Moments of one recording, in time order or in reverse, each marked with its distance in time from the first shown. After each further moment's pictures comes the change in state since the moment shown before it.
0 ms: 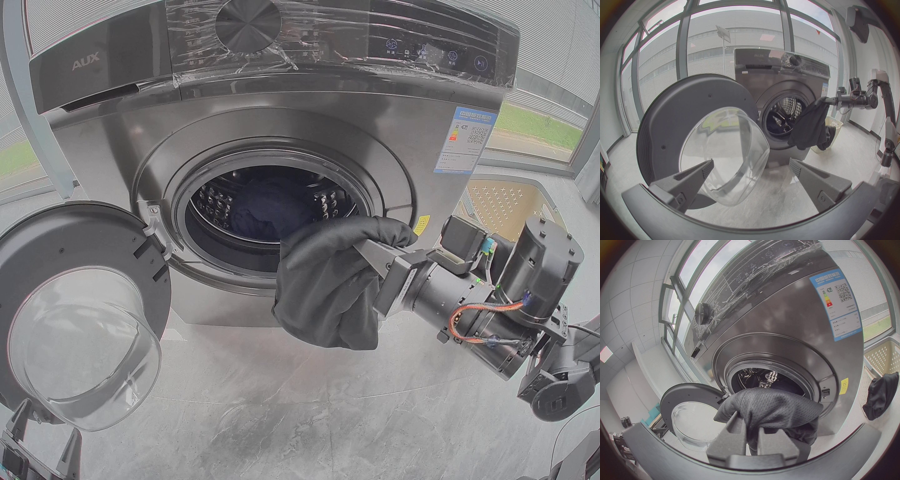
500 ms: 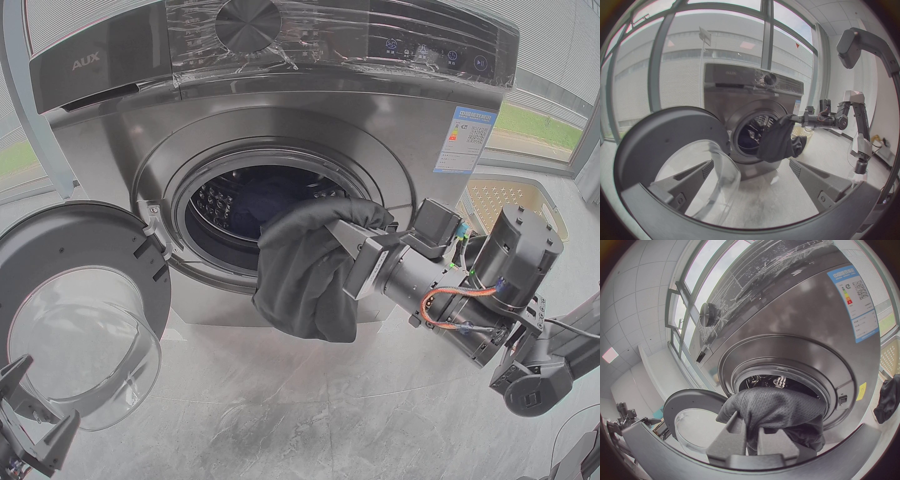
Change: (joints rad) left arm 0.020 0.311 -0.203 -0.129 -0.346 0.008; right arm 0.009 0.095 -0.105 -0.073 0.046 -0.005
